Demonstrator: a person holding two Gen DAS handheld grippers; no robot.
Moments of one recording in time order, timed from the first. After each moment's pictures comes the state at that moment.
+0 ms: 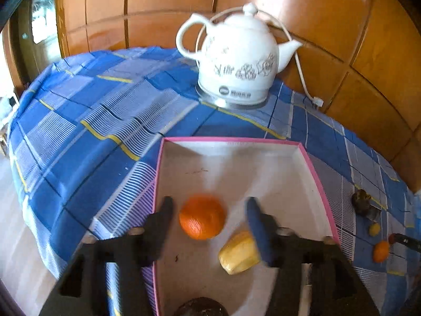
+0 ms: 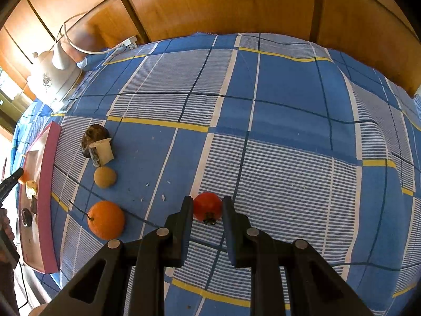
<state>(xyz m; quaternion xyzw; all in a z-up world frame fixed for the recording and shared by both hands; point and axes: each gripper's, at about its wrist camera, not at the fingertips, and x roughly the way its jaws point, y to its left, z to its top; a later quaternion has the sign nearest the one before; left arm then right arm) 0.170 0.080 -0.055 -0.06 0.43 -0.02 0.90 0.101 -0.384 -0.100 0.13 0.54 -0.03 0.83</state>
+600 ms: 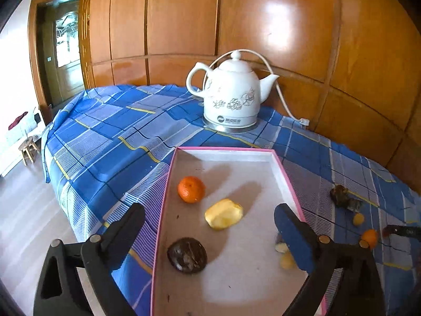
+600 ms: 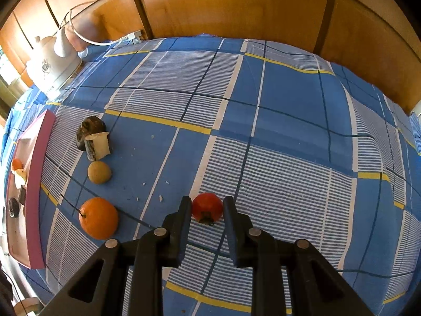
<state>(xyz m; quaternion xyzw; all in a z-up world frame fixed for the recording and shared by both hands) 0.065 0.046 -0.013 -0.04 0.34 0.03 0.94 0.106 -0.375 -0.099 0.08 0.53 -0.04 0.84</state>
